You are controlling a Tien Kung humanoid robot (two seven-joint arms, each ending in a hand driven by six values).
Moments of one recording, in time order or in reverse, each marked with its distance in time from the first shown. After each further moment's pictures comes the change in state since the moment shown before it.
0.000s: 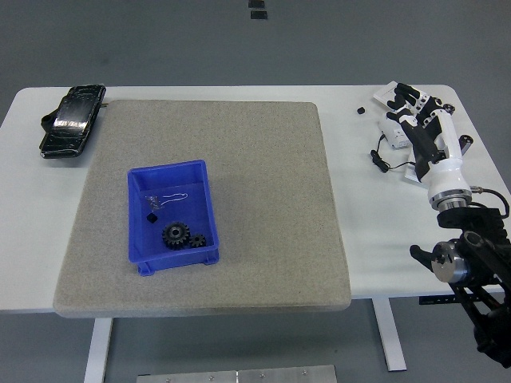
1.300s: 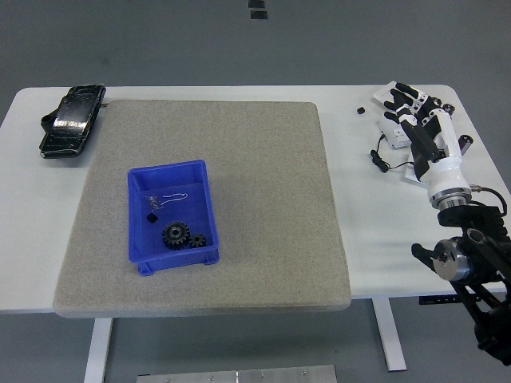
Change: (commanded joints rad) left arm -0.008 0.018 -0.016 -0.001 0.026 -0.004 0.009; right arm 0.011 -0.002 0.006 -0.012 0.034 0.035 0.005
